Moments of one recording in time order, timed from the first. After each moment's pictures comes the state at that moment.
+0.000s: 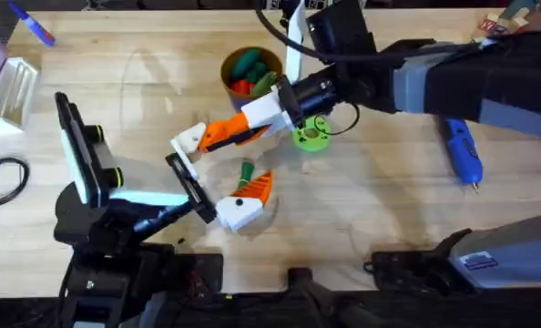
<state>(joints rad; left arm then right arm) -0.08 0.01 0.02 -0.12 0.92 -0.05 0.58 1.68 1.04 -0.17 -1.18 0.50</state>
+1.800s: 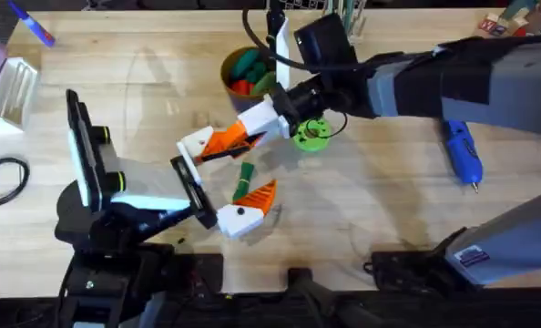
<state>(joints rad) -0.08 0.01 0.03 -0.15 0.99 -0.03 0.59 1.79 1.03 -0.03 -1.34 0.57</state>
